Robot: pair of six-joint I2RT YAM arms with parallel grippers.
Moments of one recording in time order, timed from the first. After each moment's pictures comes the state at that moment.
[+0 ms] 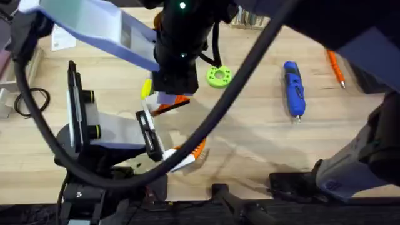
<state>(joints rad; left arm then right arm) -0.03 0.01 0.01 -0.12 1.14 0.01 0.99 1.91 2.07 -1.42 -0.21 -0.64</state>
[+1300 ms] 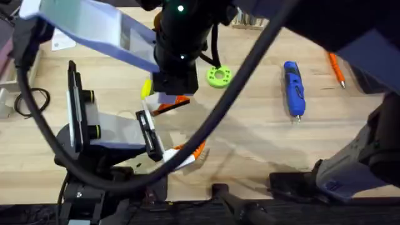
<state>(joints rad) -0.03 0.01 0.01 -0.12 1.14 0.01 0.99 1.91 2.07 -1.42 -0.17 -0.64</state>
